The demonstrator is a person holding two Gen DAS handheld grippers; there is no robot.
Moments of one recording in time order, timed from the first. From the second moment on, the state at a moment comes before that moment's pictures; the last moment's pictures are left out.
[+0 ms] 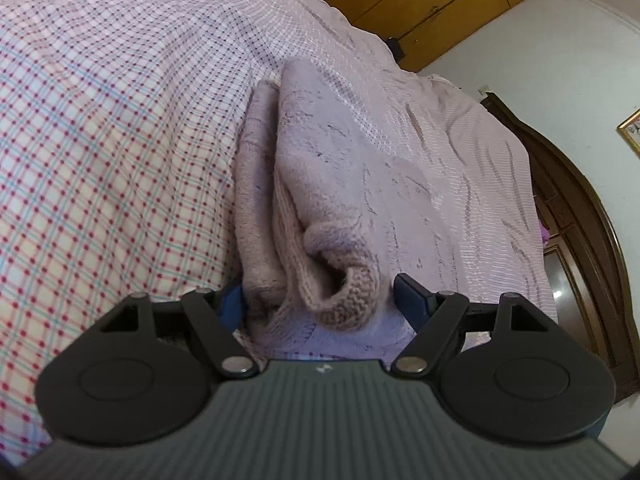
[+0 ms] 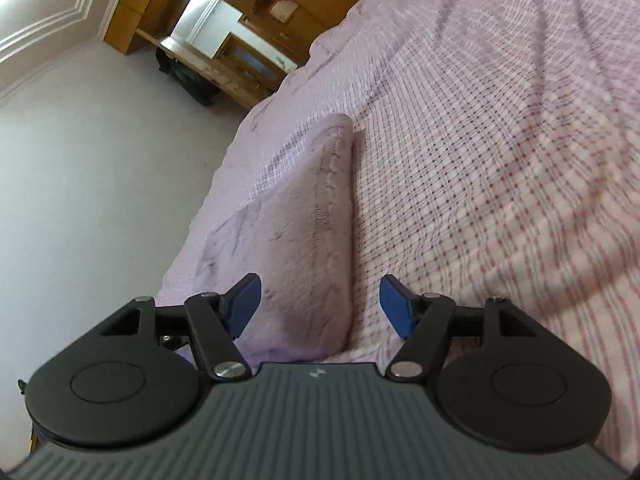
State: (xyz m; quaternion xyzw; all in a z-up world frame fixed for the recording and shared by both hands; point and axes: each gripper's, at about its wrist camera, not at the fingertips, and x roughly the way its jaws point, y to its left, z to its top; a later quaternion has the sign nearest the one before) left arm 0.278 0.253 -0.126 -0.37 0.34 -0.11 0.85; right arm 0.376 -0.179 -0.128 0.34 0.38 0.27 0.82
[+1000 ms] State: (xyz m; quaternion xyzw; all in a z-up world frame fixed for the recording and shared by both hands) left arm 0.319 0.256 -0.145 -0.41 0.35 -0.10 0.84; right arm 0.426 -0.139 -0.162 0.41 0.42 0.35 0.73
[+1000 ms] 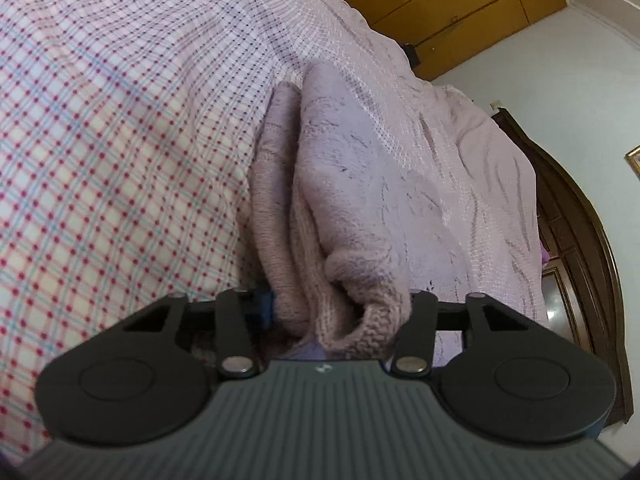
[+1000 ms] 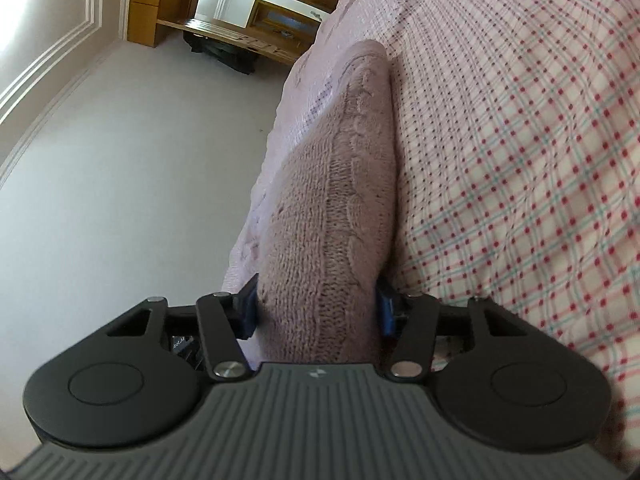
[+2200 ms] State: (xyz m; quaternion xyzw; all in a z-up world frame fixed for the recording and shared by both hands) left arm 0.268 0.186 -0.024 -0.45 0.30 -0.13 0.83; right arm 0.390 -0.218 -0.029 0.50 0.39 0.25 0.74
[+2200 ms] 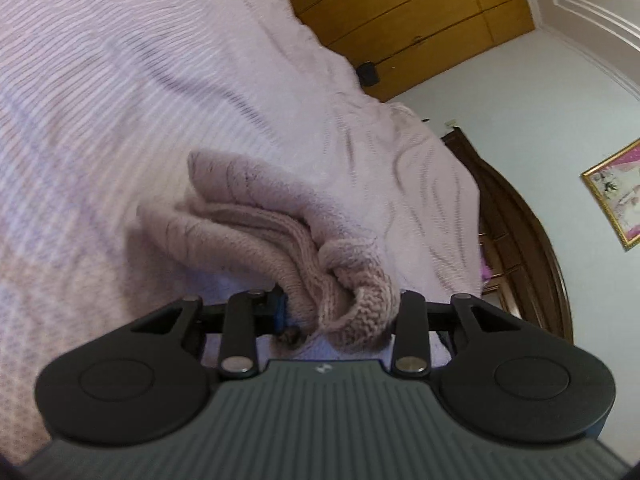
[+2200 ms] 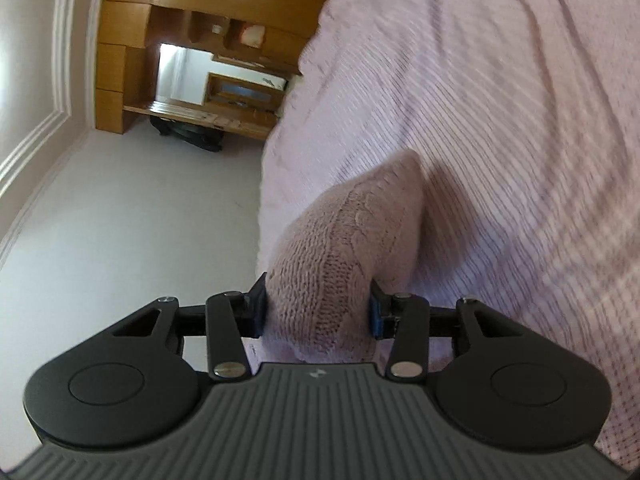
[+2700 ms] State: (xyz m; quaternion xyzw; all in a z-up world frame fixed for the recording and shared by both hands) left arm 0.392 0.120 0.065 -0.41 0.25 -0.20 0.85; right arm 0.479 -0.288 0.047 0.50 0.27 0.26 0.78
